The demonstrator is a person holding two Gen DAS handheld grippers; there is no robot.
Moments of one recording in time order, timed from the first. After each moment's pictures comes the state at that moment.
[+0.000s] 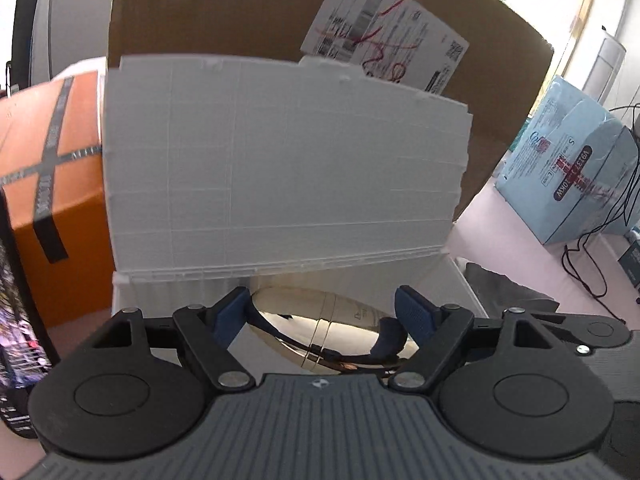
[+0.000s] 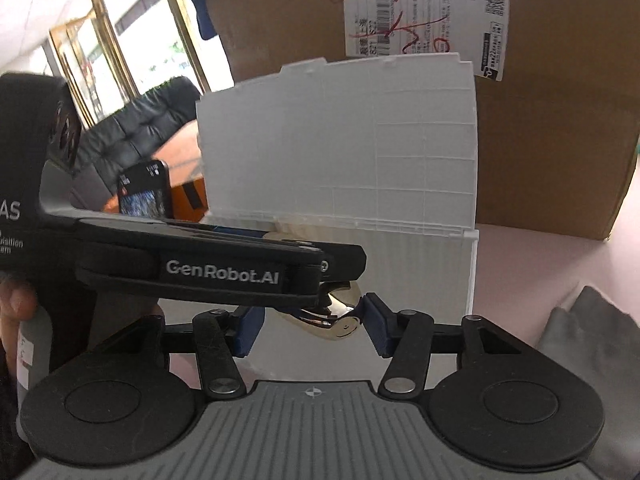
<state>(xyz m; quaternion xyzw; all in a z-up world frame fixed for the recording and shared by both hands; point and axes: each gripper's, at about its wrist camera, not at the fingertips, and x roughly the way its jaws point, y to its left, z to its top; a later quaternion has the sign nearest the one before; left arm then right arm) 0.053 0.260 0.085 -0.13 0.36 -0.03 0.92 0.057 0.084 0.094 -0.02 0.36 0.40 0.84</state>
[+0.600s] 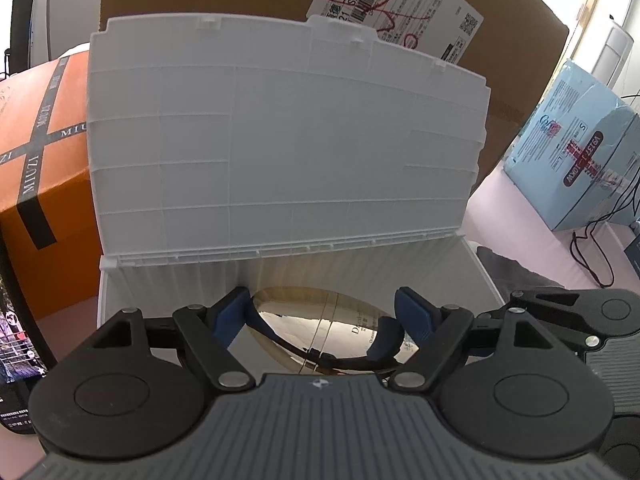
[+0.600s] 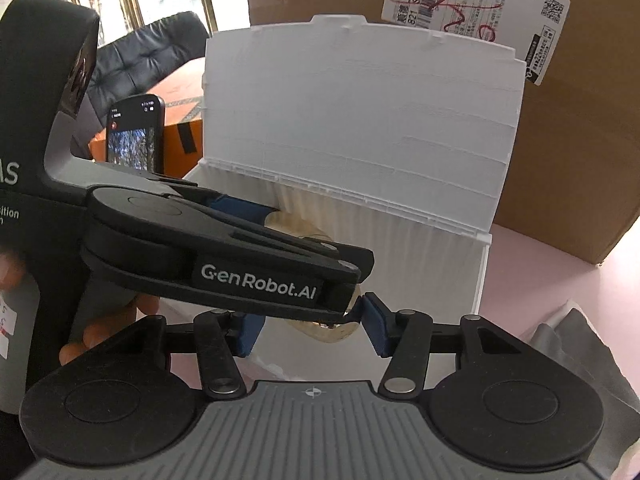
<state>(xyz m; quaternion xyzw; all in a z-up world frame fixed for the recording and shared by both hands) 0.064 0.259 0.073 -0.13 0.39 -0.03 0.91 0.070 0.110 0.096 -0.12 0.40 0.39 0.82</state>
